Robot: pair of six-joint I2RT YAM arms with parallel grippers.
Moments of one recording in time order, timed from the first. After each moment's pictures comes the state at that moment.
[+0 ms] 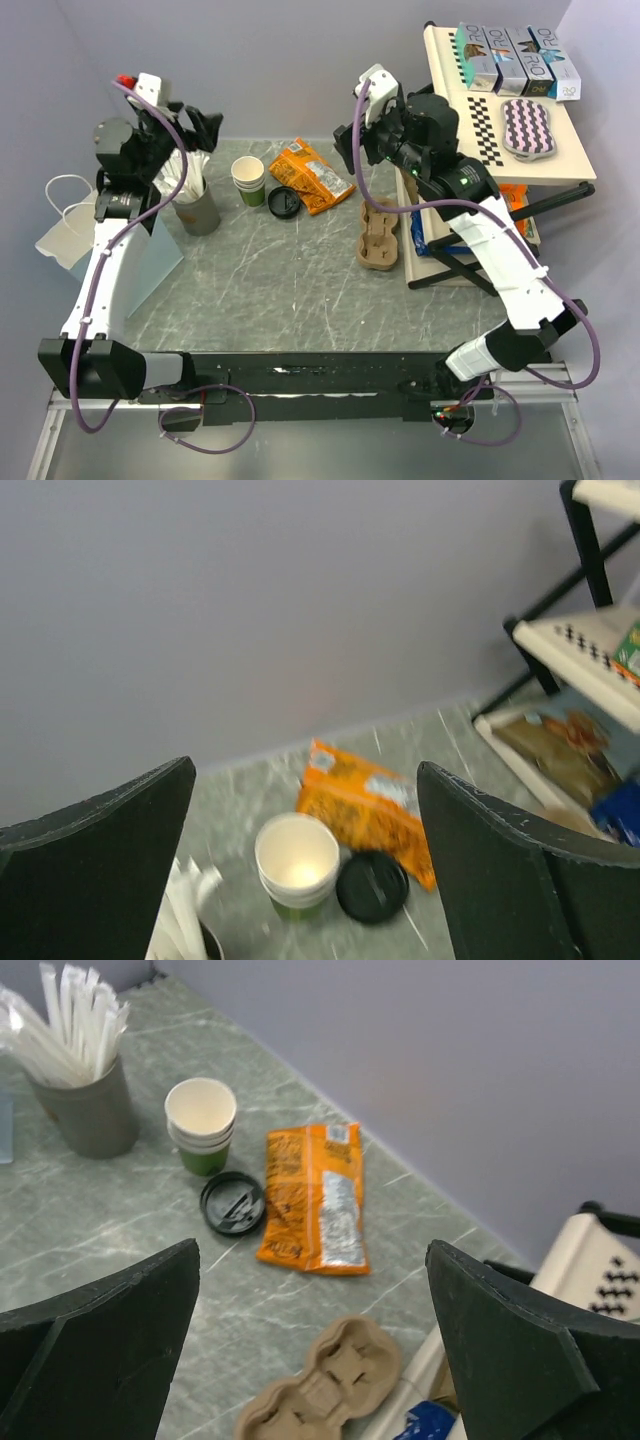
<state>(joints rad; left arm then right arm) -0.03 1.27 1.37 0.10 0.36 -0.09 0.58 1.46 1.87 -0.58 -0.02 -0.27</state>
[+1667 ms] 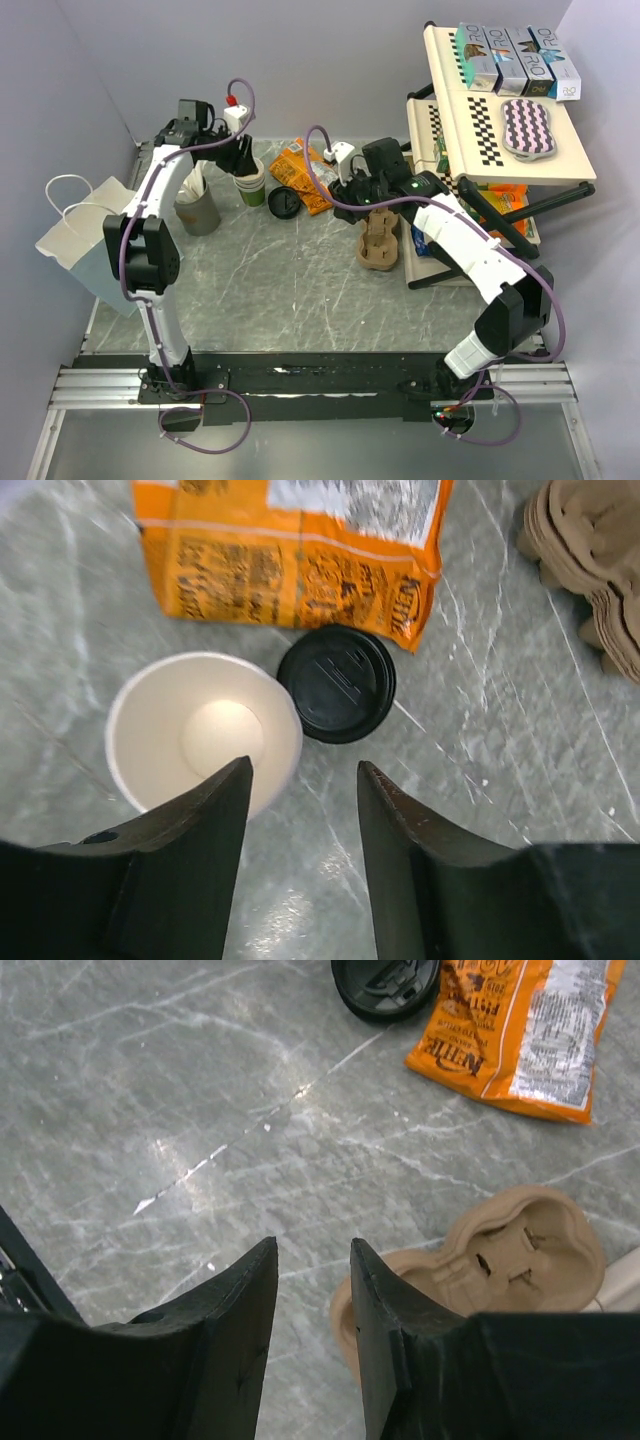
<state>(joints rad) -0.09 1.99 1.93 -0.71 0.64 0.35 0.54 1.56 1.54 -0.70 -0.30 -0.25</state>
